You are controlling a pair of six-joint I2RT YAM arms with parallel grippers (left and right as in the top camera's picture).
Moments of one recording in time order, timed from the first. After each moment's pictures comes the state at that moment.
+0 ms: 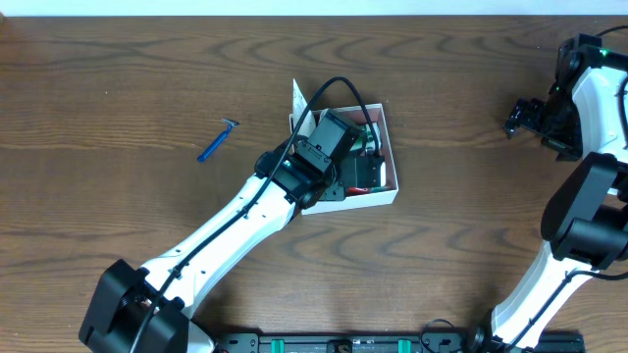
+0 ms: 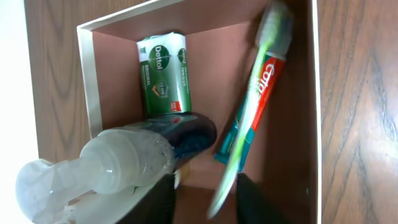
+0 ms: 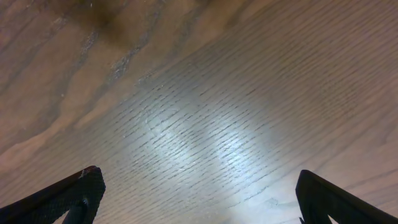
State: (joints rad) left arm -0.70 1.60 1.20 -0.61 -0.04 0.91; right arm -0.29 2.13 1.82 -1.27 0.11 0.30
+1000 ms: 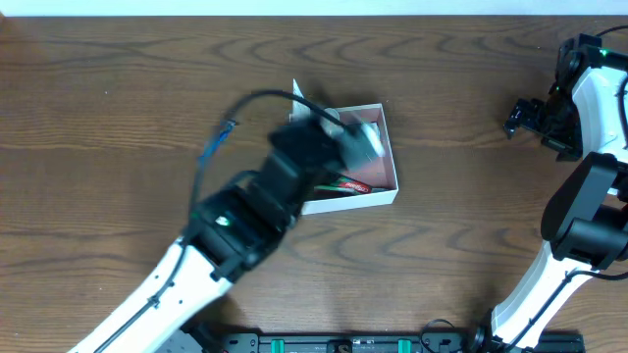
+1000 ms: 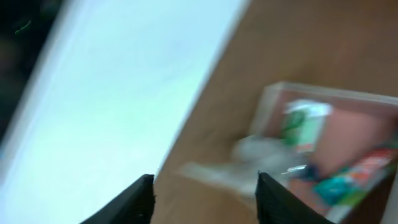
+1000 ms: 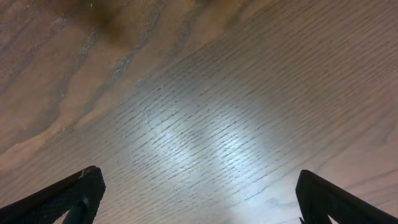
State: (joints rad) left arm -0.75 1.22 1.21 -0.46 -0.40 0.66; right arm -0.29 2.13 1.82 -1.27 0.11 0.30
